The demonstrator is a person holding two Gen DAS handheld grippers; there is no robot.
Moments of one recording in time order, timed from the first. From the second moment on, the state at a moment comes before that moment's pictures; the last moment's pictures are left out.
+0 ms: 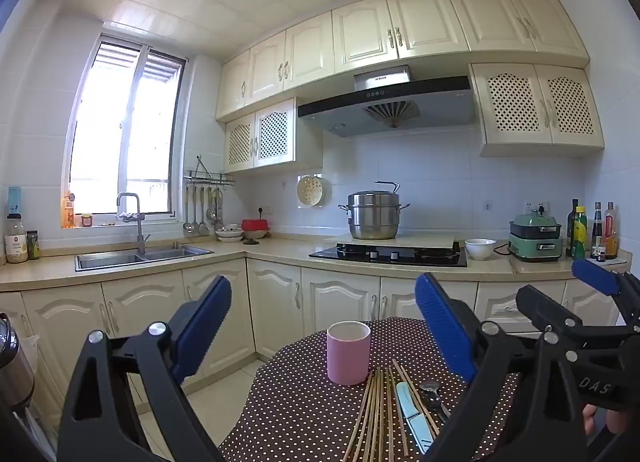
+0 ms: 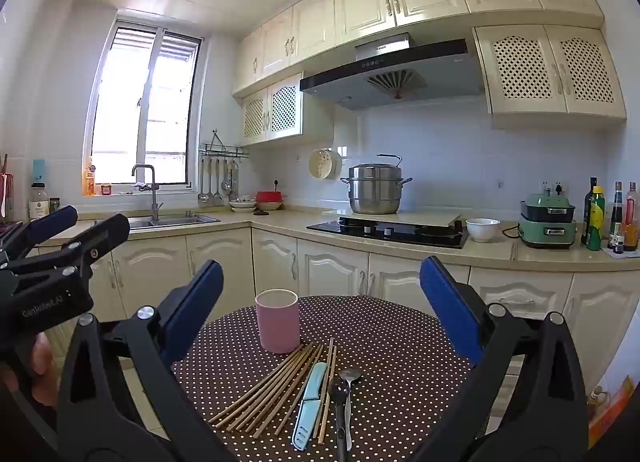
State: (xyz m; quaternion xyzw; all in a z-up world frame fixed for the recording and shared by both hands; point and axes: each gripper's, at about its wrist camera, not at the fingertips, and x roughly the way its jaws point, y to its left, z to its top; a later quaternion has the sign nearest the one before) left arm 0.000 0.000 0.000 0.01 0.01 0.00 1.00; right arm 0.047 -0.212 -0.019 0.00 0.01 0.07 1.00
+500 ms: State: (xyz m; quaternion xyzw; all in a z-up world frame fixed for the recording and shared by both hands) left arm 0.001 -0.006 -0.007 0.01 0.01 0.00 1.00; right arm 0.046 -0.211 -0.021 0.00 0.01 0.08 1.00
